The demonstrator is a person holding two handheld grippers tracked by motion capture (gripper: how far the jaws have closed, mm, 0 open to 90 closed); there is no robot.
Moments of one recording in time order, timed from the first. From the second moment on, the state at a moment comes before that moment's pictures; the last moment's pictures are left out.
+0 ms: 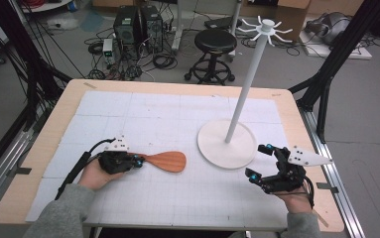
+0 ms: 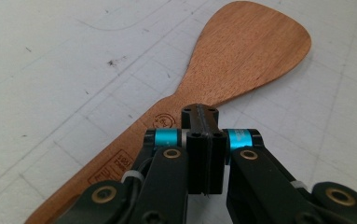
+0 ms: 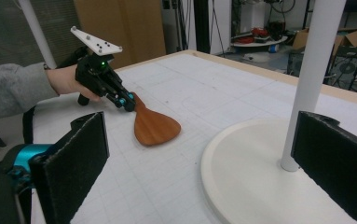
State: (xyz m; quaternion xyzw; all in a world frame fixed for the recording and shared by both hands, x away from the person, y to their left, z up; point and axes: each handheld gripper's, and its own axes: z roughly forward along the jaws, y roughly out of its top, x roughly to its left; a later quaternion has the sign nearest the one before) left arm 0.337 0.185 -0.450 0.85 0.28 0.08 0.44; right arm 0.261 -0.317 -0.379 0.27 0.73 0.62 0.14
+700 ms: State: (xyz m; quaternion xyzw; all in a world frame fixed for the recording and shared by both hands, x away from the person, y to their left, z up) left arm 0.354 0.177 -0.443 0.83 0.30 0.10 0.45; right arm 0.265 -0.317 -0.383 0.28 0.73 0.61 0.13
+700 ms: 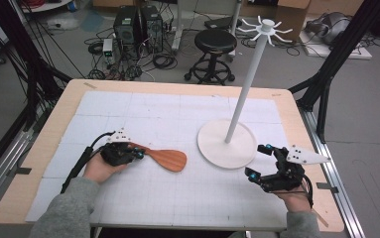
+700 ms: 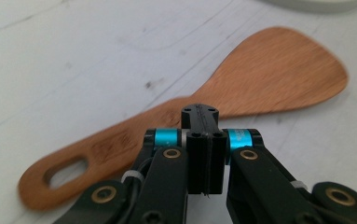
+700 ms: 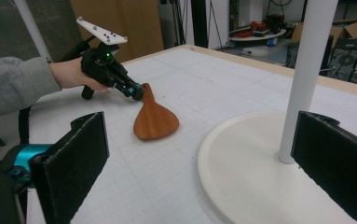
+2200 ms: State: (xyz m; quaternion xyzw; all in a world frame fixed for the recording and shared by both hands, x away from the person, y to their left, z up) left arm 0.390 0.059 -0.440 0.88 0.25 0.05 0.39; right arm 0.261 -0.315 -0.387 0.27 0.73 0.62 0.12
